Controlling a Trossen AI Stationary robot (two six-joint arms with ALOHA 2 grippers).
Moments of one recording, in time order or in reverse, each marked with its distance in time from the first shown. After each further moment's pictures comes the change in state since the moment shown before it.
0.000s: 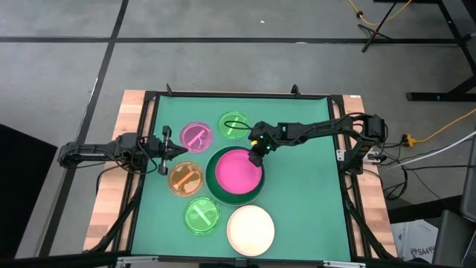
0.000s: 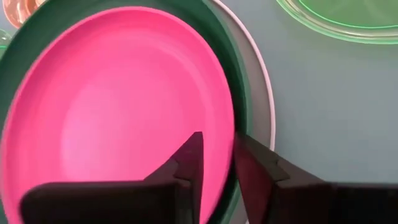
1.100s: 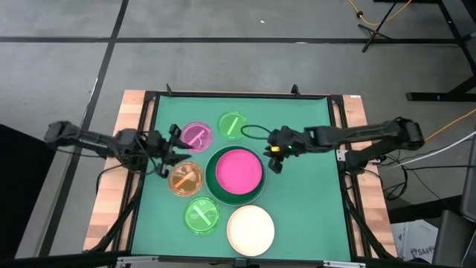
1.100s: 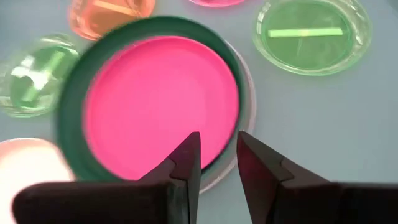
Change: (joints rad) left arm -0.155 0.567 0.220 0.536 -0.009 -0.145; right arm 0.202 -0.406 -0.001 -0.310 0.291 0.001
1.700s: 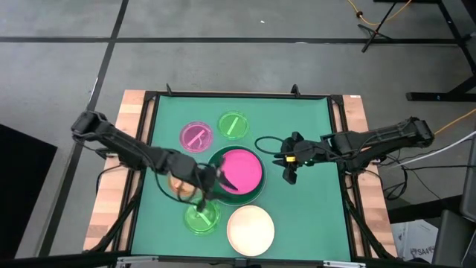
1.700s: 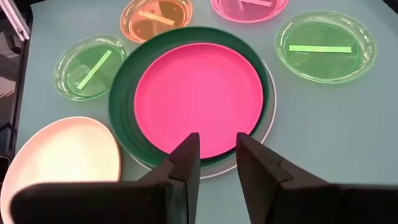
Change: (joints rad) left arm -0.233 0.826 0.688 -0.297 0.000 0.047; right arm 0.181 -0.154 0.000 -0.097 0.103 0.056
